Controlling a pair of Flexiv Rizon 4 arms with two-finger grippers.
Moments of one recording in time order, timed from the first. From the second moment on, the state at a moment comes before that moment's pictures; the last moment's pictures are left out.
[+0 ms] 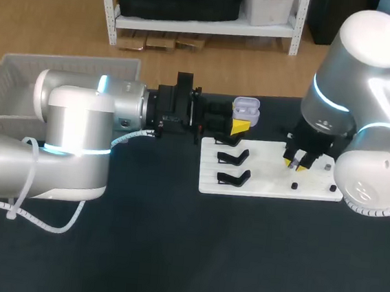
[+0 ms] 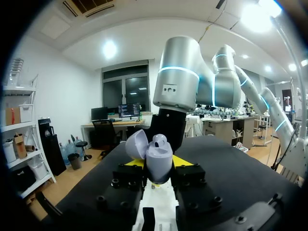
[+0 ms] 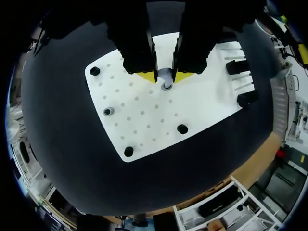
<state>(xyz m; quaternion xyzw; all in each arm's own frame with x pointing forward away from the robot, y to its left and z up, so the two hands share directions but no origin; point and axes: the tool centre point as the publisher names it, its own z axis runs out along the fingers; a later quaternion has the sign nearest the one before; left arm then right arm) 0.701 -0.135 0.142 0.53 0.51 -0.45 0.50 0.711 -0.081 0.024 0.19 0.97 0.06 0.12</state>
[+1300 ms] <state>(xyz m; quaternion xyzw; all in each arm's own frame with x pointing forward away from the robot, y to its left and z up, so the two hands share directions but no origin) 0.701 -0.135 0.143 0.53 0.51 -0.45 0.50 0.665 0.005 0.226 -0.08 0.99 0.06 0.09</state>
